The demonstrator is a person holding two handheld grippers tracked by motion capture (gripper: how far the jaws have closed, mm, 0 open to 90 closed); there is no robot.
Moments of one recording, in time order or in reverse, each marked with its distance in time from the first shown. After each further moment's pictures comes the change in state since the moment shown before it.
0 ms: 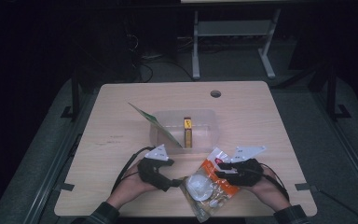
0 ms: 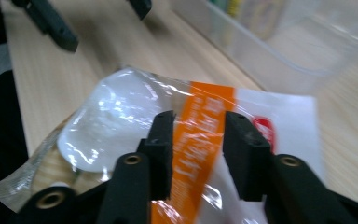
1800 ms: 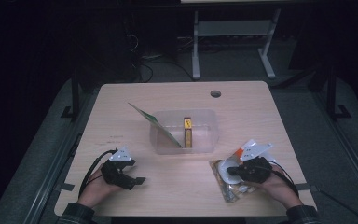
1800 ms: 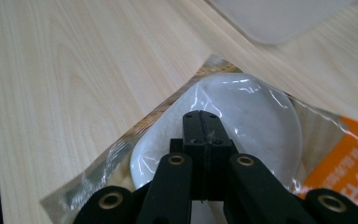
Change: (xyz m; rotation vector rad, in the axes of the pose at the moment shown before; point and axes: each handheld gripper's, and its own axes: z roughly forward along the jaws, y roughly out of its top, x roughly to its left) left arm 0.044 -0.087 -0.077 0.093 0.231 -0.110; right arm -0.031 -0.024 0.004 0.096 0.046 -0.006
